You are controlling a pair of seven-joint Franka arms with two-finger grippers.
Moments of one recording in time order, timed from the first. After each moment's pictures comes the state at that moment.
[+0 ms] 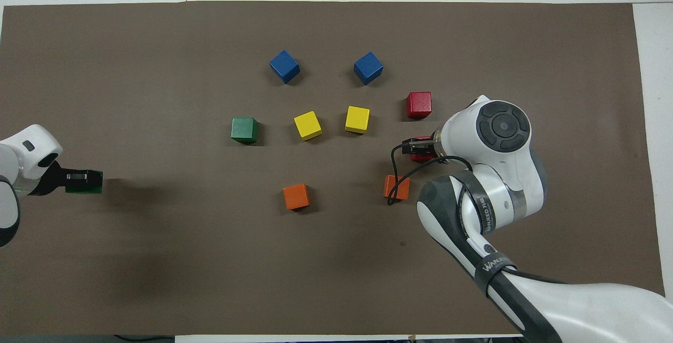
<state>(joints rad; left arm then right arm) 0.23 0.02 -0.01 -2.28 -0.01 2.28 0.28 0.28 0.20 0.05 -2.10 -0.02 2.34 0.38</state>
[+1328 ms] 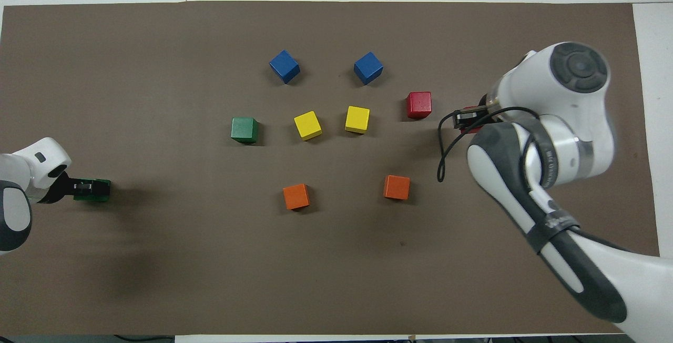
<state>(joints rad) 0.26 0.06 -0.01 -2.28 -0.01 2.27 0.36 0.09 0.22 0.04 -1.87 -0.02 2.11 0.03</state>
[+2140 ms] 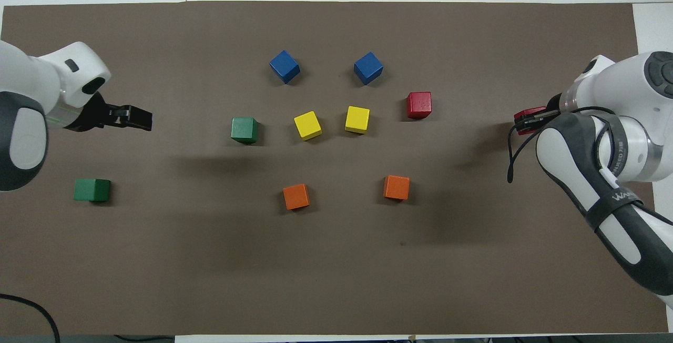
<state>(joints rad) -0.07 0.11 -0.05 -1.83 -0.04 1.94 0.03 -0.10 0.24 0.04 -1.98 -0.02 2.25 -0.19</state>
